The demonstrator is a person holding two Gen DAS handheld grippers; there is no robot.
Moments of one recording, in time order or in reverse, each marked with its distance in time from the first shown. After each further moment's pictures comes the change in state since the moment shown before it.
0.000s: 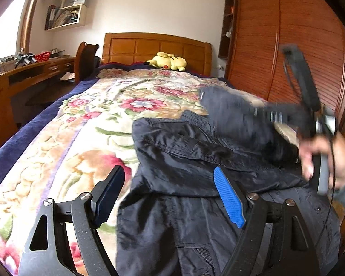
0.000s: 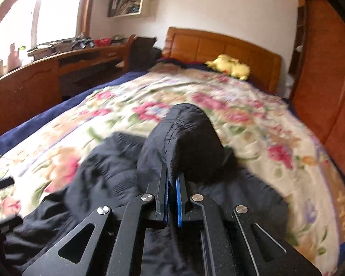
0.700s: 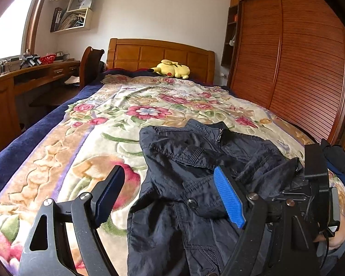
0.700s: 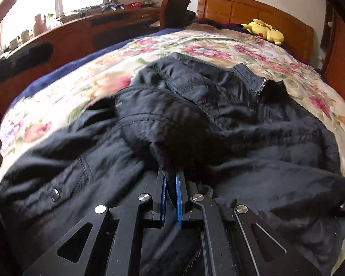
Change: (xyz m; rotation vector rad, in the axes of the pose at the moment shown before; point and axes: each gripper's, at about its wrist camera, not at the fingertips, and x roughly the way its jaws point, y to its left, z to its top) left arm -0.010 0.014 0.003 -0.017 -0.042 0.005; right arm -0.016 0.030 -0.106 -0.051 0.191 0.126
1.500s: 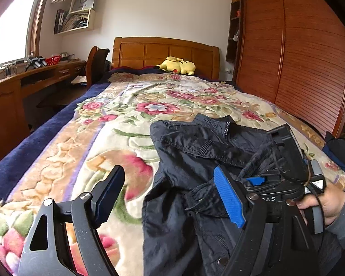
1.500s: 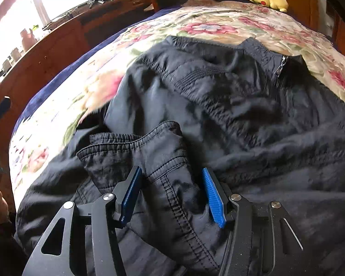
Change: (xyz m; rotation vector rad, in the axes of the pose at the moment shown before) left arm -0.019 0.008 -0.009 0.029 0.023 0.055; right arm 0.054 -0.015 0.041 0.133 0.133 0.191
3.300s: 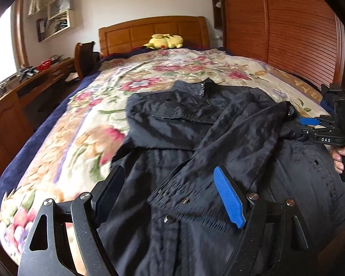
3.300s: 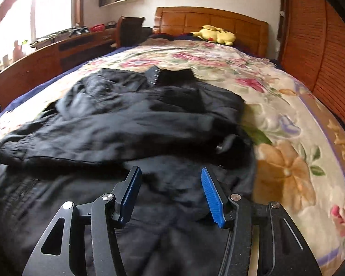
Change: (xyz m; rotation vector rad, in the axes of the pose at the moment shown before) left arm -0.013 -0.102 -0.033 0.167 0.171 0.055; right arm -0.157 -0.144 -0.151 0.049 -0.265 -0.285
